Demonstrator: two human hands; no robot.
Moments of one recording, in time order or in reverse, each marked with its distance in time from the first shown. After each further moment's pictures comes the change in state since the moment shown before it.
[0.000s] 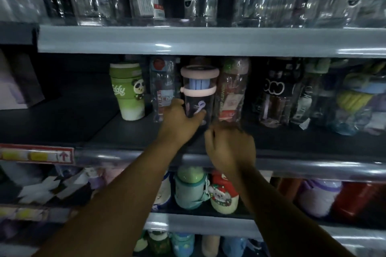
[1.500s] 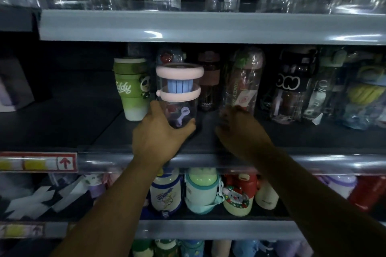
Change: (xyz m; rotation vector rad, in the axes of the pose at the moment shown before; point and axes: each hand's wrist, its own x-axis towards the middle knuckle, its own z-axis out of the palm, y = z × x) left_hand -0.028 -0.039 -0.061 0.269 0.151 0.031; right_hand 0.034 -0.014 -0.008 0.184 -0.320 0.081
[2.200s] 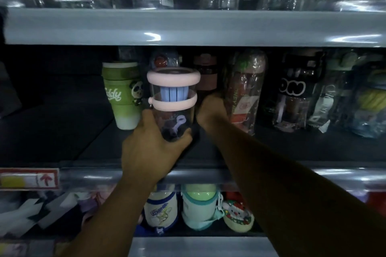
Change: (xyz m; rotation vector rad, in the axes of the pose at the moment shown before) left_hand 0.000 -0.003 0.007 -0.019 0.036 0.027; right_hand 0.118 -0.022 0.059 0.122 -0.022 0.382
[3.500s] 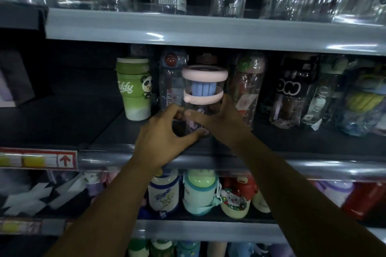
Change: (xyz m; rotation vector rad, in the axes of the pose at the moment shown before) left_hand -0.001 -0.003 -0.012 -0.128 -0.192 0.175; right_hand -0.080 0.021 -0.038 0.793 -0.168 -0.267
